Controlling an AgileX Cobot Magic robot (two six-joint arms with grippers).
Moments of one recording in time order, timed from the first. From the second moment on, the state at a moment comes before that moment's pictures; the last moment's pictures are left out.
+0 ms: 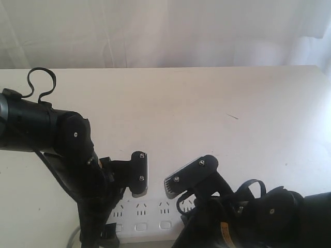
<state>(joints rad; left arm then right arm) -0.57 1.76 -0.90 -0.33 0.67 1.09 0.95 1.55 -0.48 -1.76 0.12 2.00</state>
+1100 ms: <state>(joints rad) -0.57 1.76 -0.90 -0.29 0.70 1.07 0.96 1.40 -0.44 -1.75 0.13 1.91</state>
